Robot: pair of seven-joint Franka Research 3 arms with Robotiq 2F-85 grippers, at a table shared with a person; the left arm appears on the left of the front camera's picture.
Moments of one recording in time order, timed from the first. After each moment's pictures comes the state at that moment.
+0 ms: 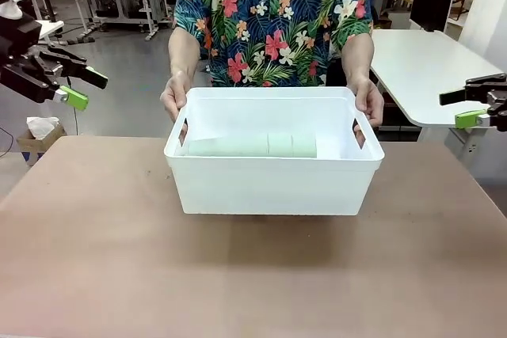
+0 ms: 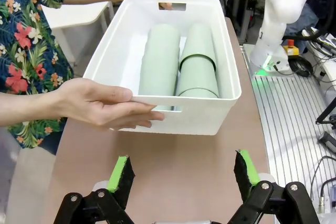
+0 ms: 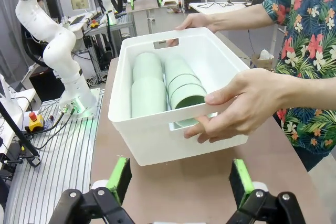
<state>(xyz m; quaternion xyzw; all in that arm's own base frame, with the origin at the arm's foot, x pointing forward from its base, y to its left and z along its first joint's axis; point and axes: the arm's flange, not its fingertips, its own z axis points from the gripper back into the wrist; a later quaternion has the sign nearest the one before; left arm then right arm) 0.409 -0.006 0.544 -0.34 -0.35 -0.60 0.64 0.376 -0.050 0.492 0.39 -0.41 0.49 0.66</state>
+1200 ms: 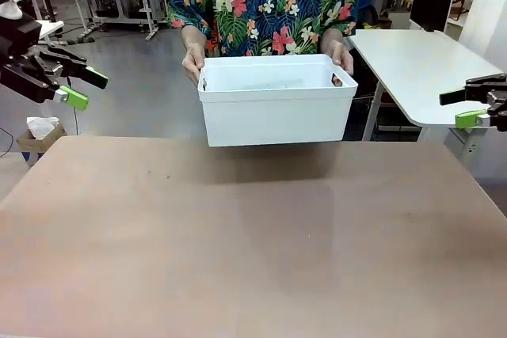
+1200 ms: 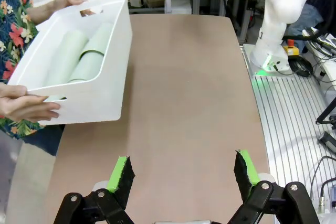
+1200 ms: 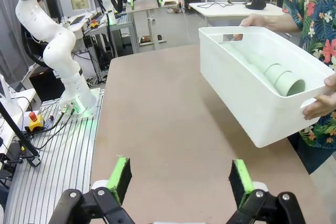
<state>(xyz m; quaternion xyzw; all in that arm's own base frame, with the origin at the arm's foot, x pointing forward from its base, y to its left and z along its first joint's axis) 0.409 -0.006 0.544 -0.34 -0.35 -0.60 0.64 0.375 -0.050 0.492 0.39 -0.41 0.49 0.66</state>
